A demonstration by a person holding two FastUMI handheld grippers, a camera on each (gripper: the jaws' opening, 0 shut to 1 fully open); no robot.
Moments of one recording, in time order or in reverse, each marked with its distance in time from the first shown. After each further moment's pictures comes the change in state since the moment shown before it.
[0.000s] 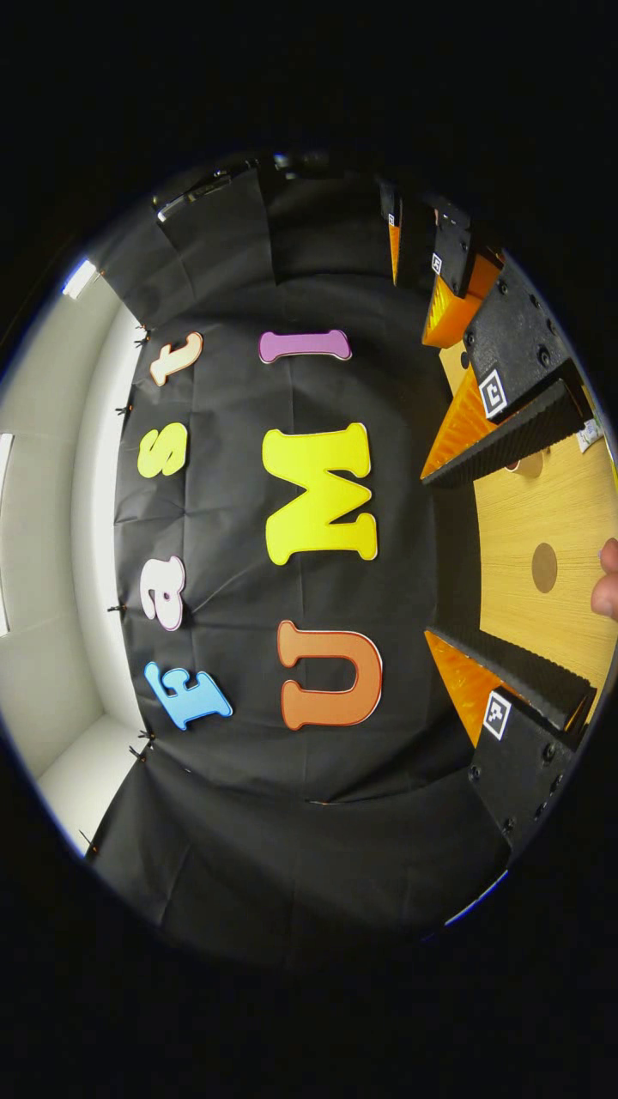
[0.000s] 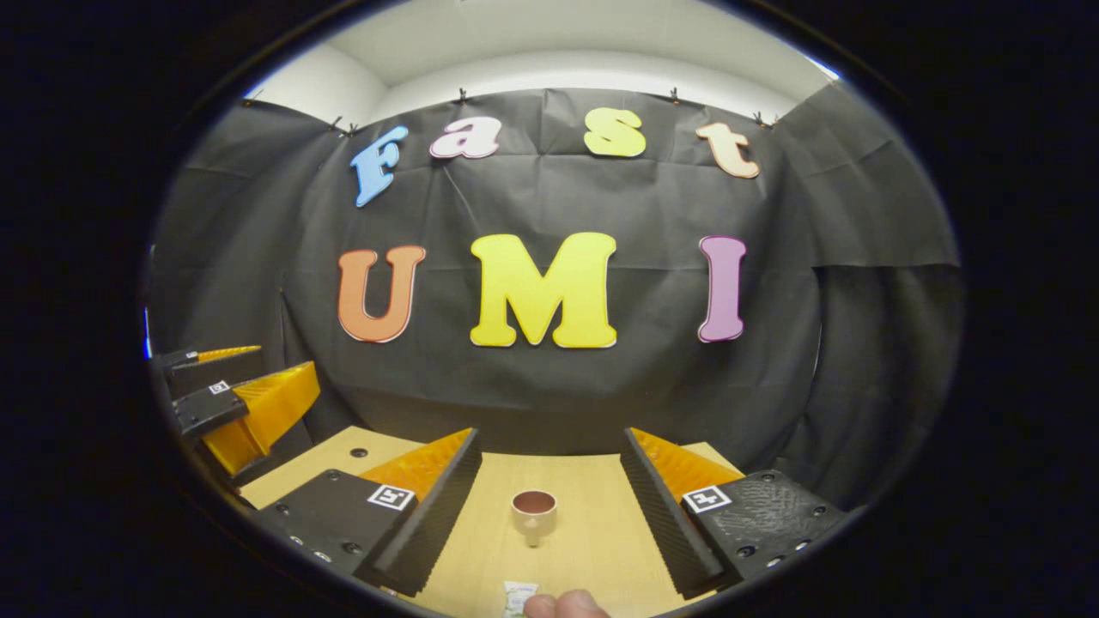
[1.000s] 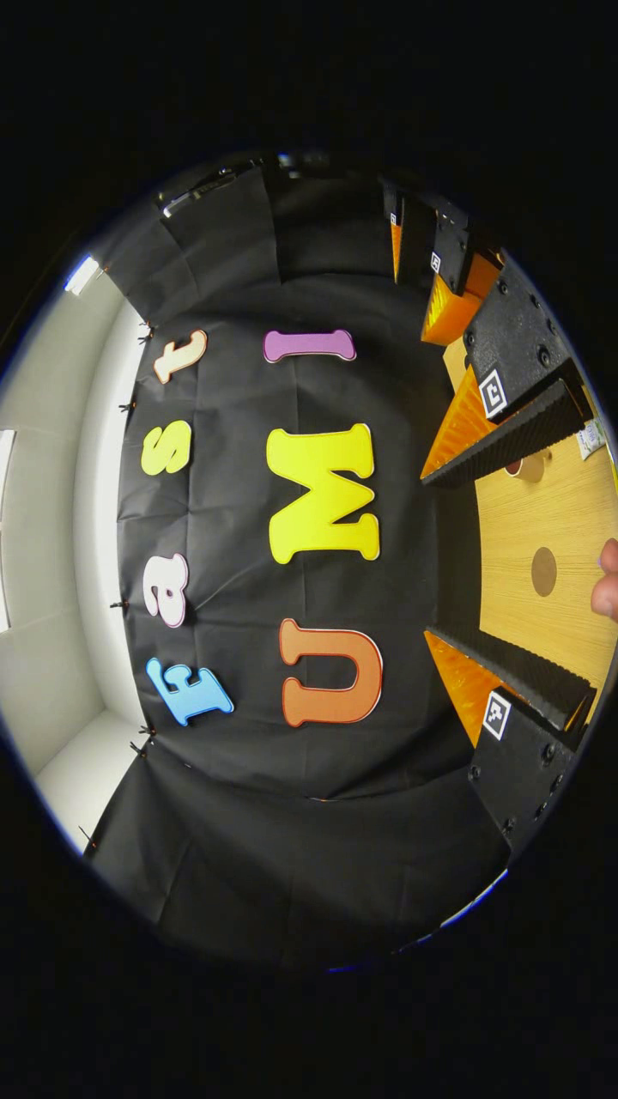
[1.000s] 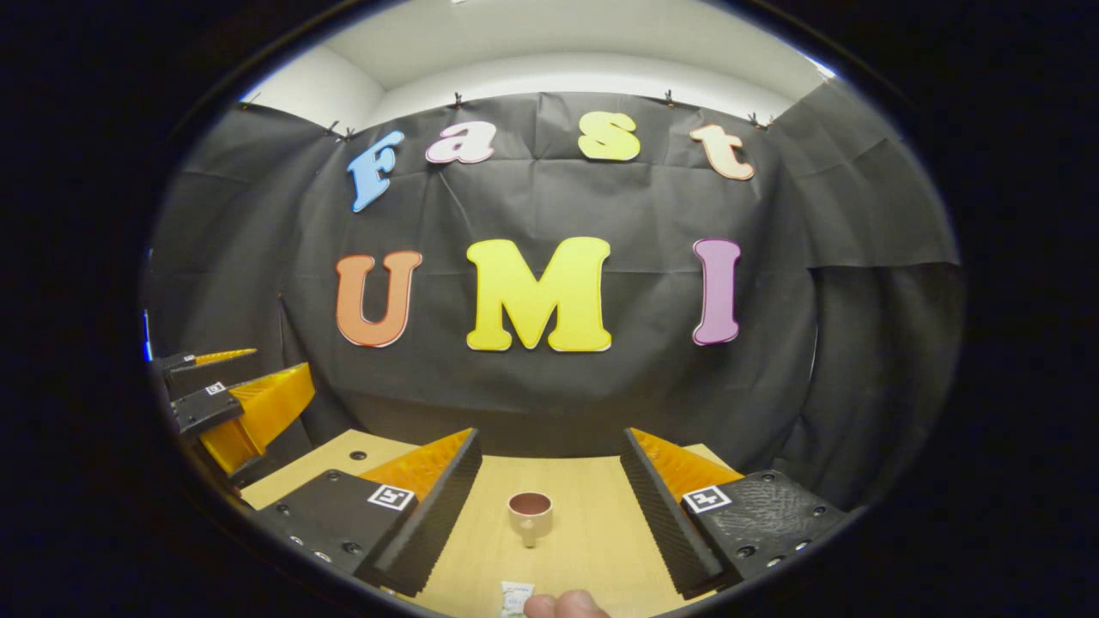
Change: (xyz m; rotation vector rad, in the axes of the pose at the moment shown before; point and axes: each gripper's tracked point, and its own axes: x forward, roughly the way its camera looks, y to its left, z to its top) left arm -0.005 -0.004 -0.001 -0.019 0.006 0.011; right arm -0.004 -0.012 0.002 0.004 -0.008 -0.005
